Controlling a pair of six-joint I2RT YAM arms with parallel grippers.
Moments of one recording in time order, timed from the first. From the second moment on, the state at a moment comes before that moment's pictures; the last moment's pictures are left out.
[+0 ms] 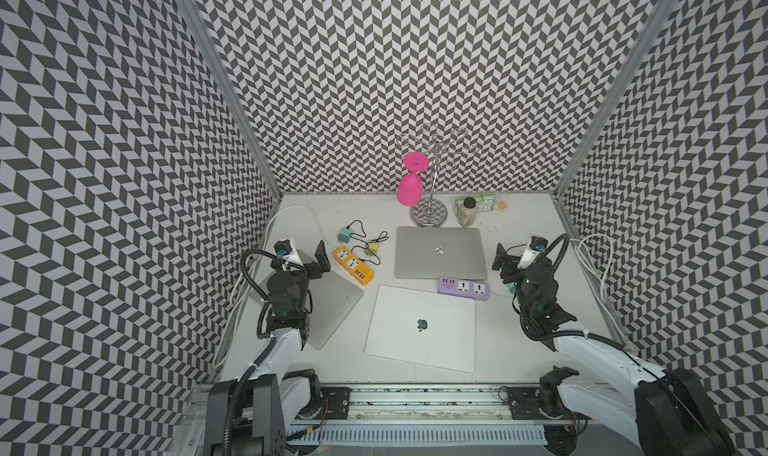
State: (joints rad) left arm 0.13 1.08 0.26 0.80 0.08 -0.15; right arm 0.31 1.07 0.35 0.54 0.46 0.20
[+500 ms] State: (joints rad) left arm 0.13 1.43 0.17 1.22 0.12 -0.11; right arm 0.16 1.22 0.15 0.94 0.41 0.16
